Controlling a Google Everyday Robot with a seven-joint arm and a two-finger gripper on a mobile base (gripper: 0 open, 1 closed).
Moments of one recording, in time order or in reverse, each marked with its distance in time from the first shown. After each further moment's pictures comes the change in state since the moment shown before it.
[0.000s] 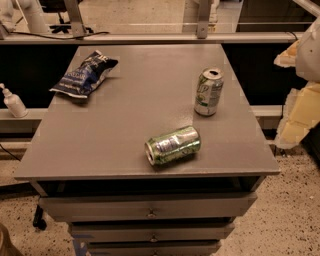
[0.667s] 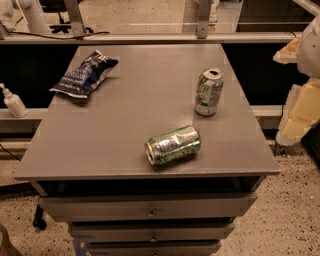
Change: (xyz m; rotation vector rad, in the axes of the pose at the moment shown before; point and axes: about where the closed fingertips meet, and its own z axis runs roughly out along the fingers) arm -0.002 -0.004 -0.003 -0.002 -0.018 -0.021
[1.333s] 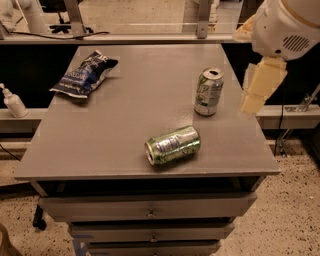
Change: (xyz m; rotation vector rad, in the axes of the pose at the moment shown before) arm -0.070 -0.033 0.011 0.049 -0.095 -0.145
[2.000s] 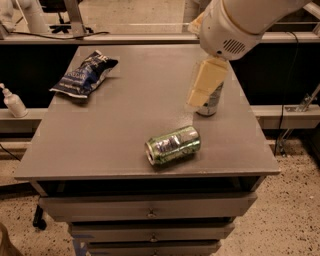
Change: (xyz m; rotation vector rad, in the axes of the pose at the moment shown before) arm -0.087 -0.018 0.031 0.083 -0.157 -0.055
